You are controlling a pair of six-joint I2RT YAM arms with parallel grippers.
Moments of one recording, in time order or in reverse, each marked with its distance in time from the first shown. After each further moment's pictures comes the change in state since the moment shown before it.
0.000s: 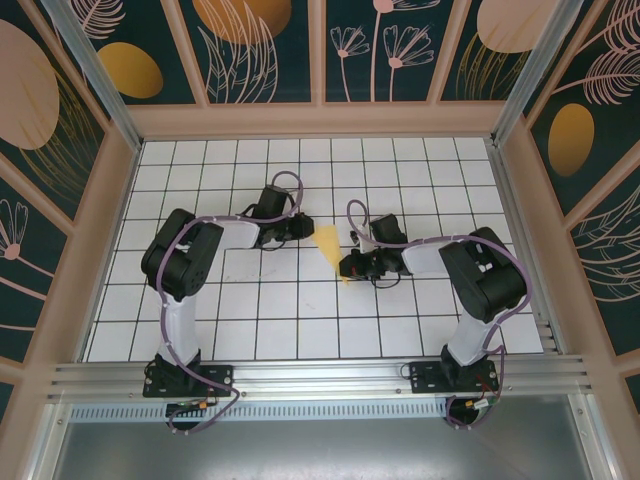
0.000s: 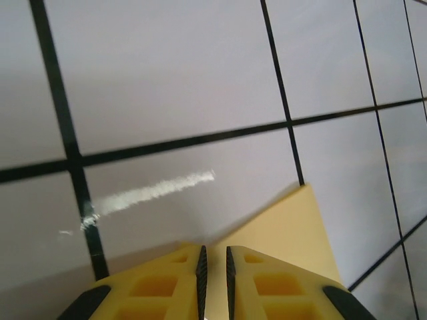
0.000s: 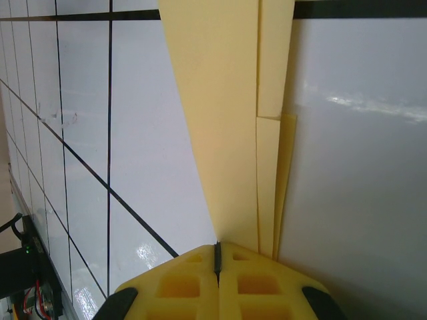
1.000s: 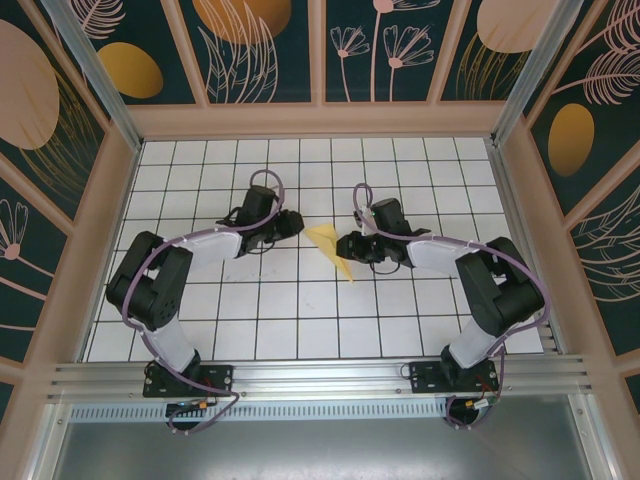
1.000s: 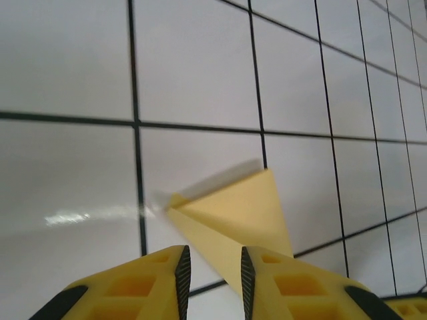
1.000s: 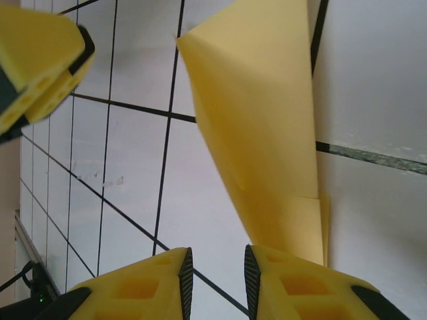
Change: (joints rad) left arm -0.030 -0.282 -0.162 -0.050 -0.108 -0.164; right arm -0.003 -0.116 0.090 -0.069 0.117 0.066
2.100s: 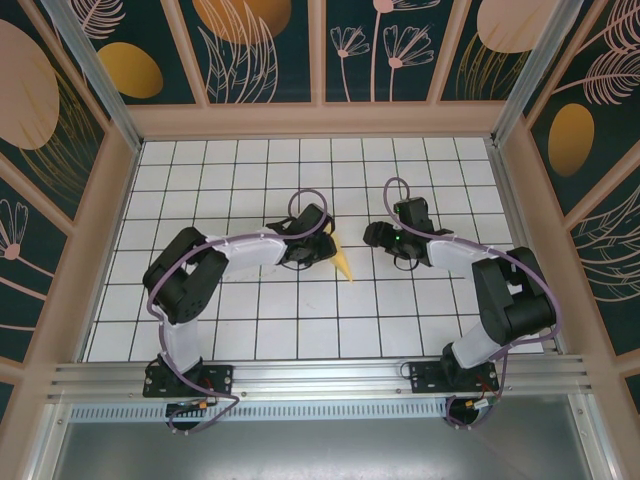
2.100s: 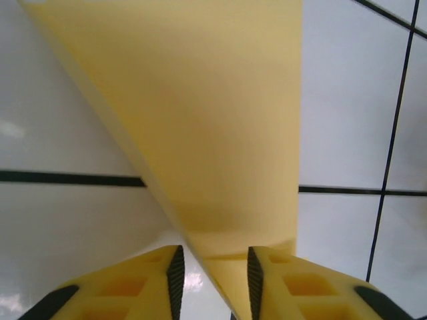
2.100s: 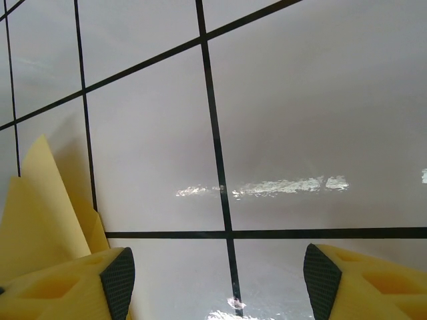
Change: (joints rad) left arm -0.278 0.148 0.201 -0.311 -0.237 -0.307; right arm -0.155 -0.080 -0.055 -0.066 0.328 0.029
